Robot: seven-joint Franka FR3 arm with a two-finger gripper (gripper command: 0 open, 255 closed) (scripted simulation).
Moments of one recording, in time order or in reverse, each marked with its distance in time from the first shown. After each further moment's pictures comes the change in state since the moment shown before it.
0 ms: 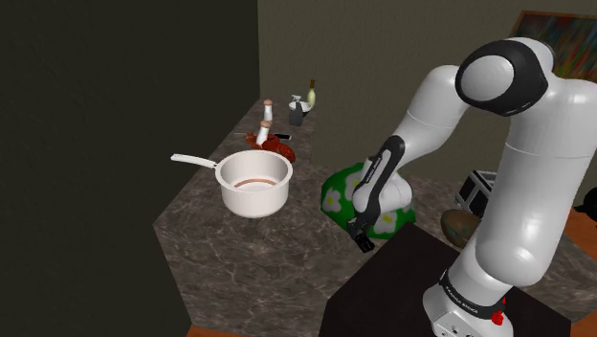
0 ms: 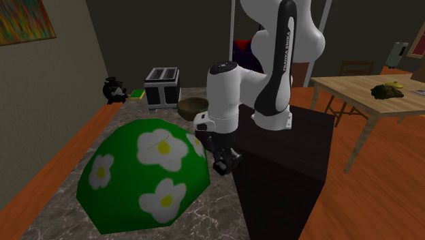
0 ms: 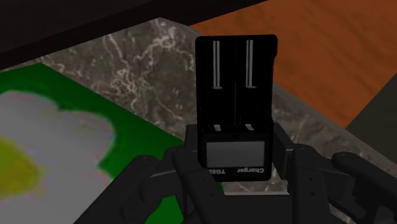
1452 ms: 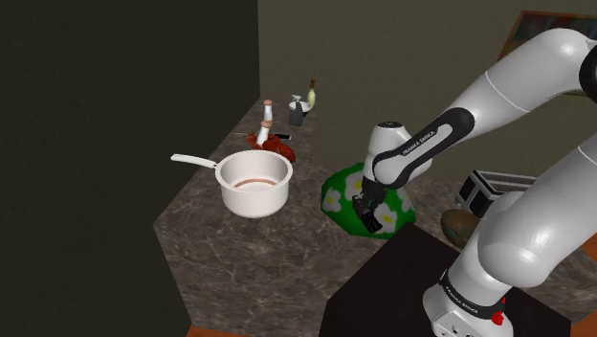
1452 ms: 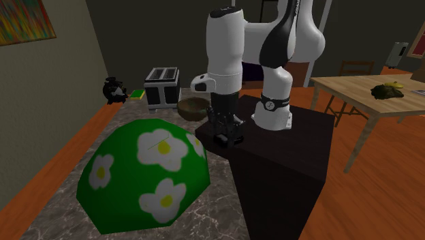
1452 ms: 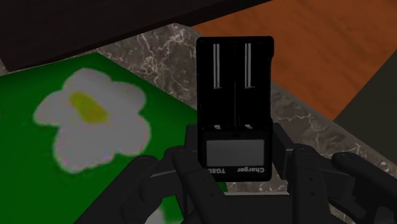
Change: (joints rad) arm 0.048 -0.460 -0.137 -0.043 -0.362 -0.406 0.263
